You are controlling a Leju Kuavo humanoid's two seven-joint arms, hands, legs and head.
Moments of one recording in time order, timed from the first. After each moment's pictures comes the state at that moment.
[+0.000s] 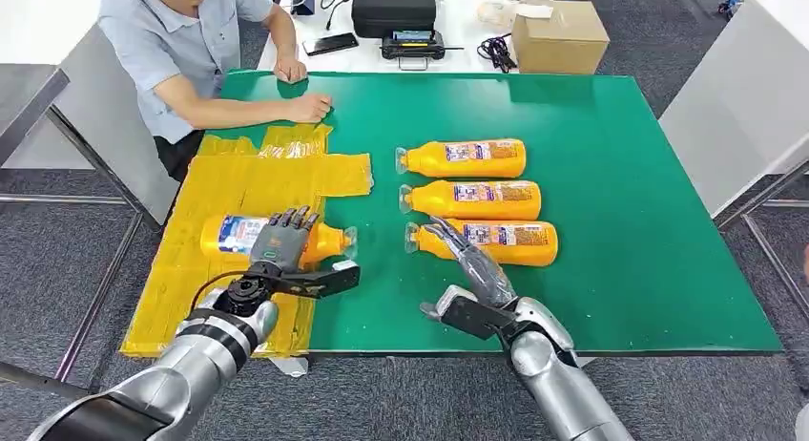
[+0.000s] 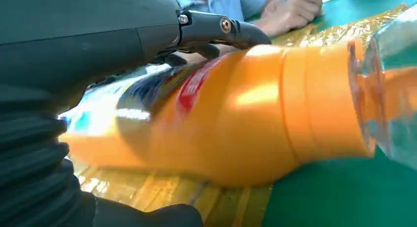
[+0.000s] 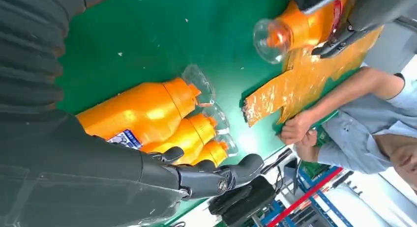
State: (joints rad) left arm -0.67 -0.16 -0.34 -0.45 -1.41 0.29 0.15; right arm -0.27 -0.04 0.38 -1.15 0.51 0.03 -0.60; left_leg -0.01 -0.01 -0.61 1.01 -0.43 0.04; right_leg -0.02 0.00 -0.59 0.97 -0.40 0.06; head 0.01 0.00
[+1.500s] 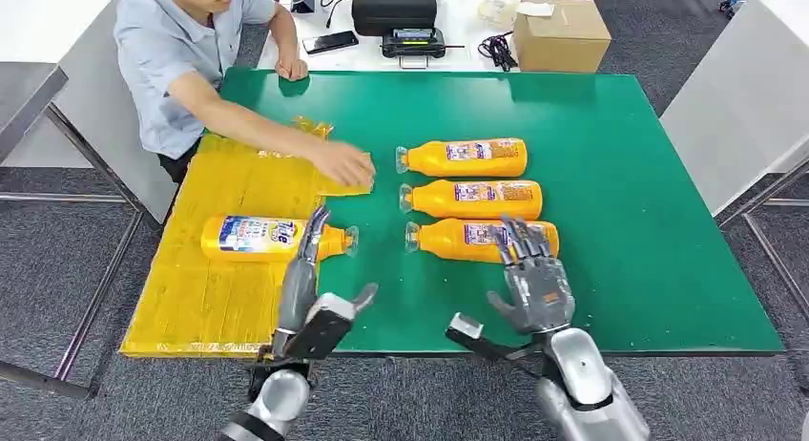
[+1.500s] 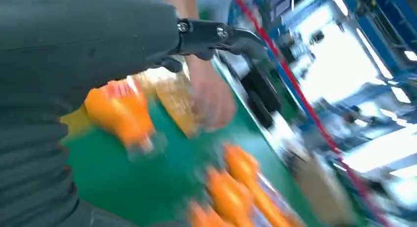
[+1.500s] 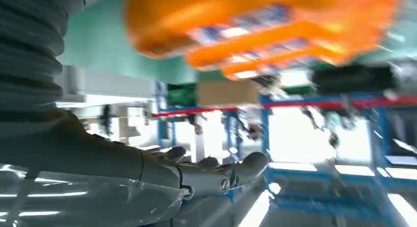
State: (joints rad) left arm -0.12 -0.28 -0.38 -1.20 -0.47 0.59 -0.40; right arm -0.10 -0.18 0.34 -1.31 1.23 -0.48 -0.17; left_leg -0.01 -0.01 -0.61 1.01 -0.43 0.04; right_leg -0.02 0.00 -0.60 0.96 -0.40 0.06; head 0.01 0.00
